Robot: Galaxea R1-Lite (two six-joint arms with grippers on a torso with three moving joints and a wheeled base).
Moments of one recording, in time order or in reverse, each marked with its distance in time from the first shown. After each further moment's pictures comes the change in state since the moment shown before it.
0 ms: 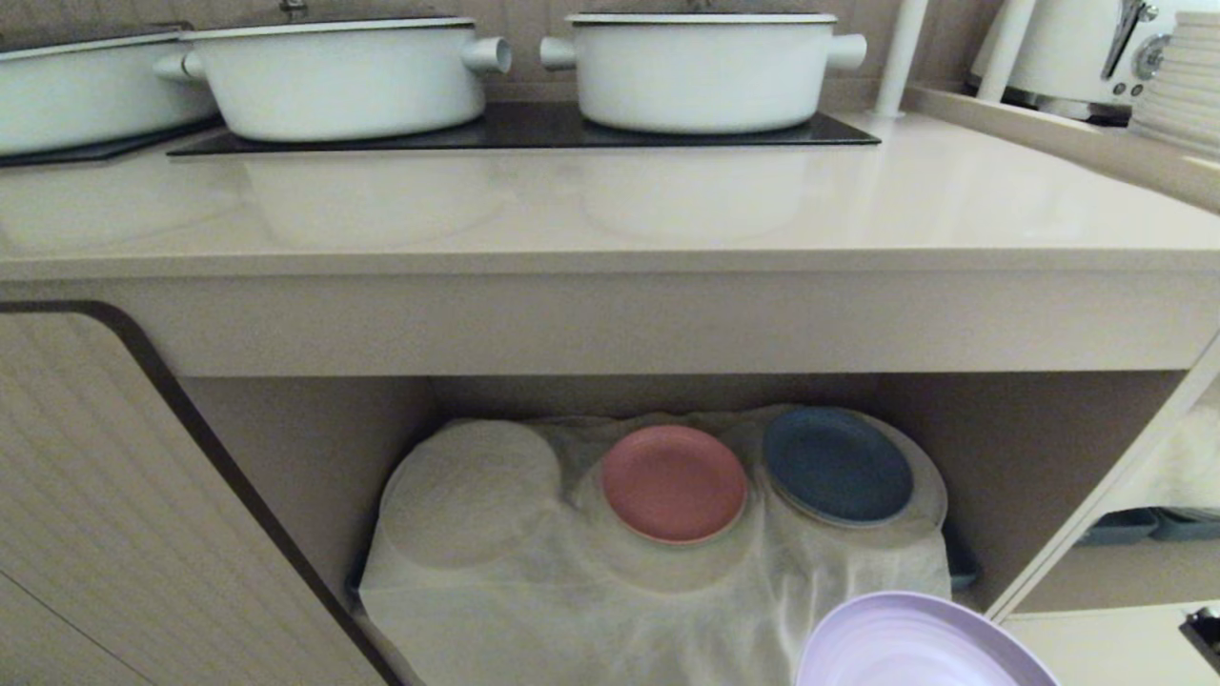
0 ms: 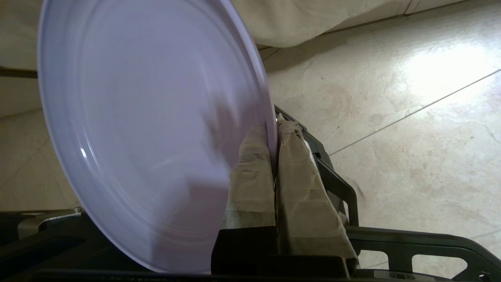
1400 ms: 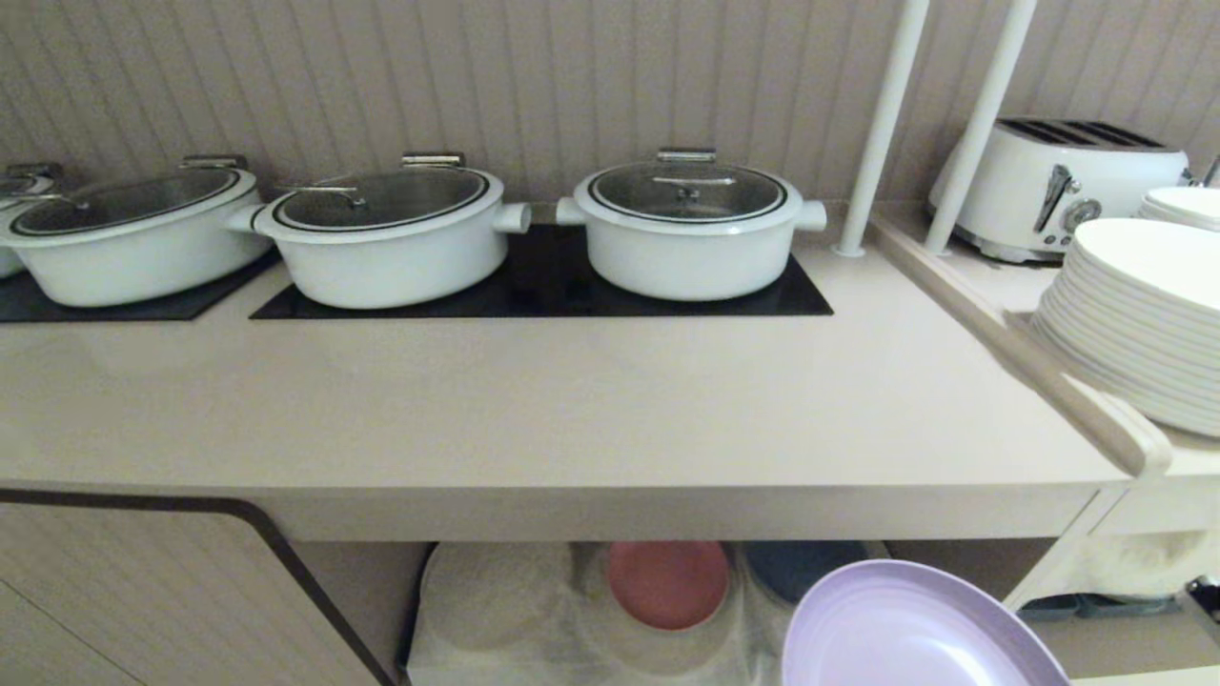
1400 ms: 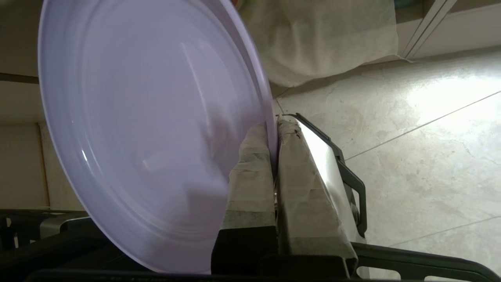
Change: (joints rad) left arm 0.000 0.000 0.000 0.000 0.000 0.000; right arm 0.021 -0.004 -0.063 0.006 0.010 -0.011
